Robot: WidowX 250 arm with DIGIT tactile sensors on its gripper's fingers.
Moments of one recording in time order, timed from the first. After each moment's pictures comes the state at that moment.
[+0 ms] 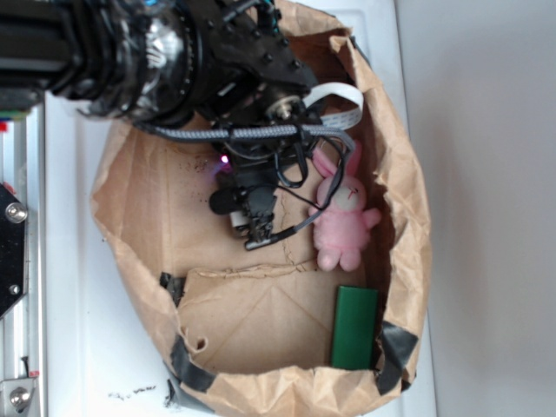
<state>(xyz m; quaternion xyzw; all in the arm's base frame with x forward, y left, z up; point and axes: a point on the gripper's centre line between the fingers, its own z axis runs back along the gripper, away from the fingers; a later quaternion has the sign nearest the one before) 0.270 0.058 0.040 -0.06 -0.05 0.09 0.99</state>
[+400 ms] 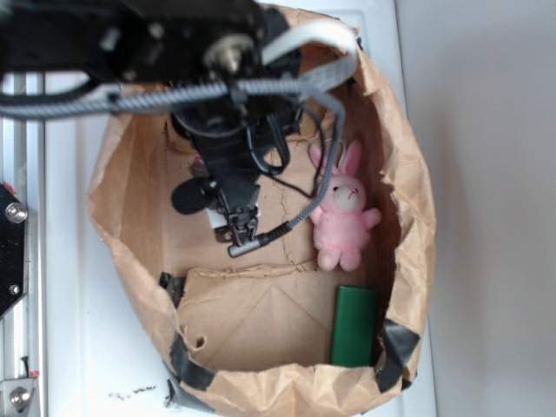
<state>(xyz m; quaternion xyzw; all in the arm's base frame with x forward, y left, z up) 0.255 0.041 0.132 -0.07 -0.08 0.12 0.99</state>
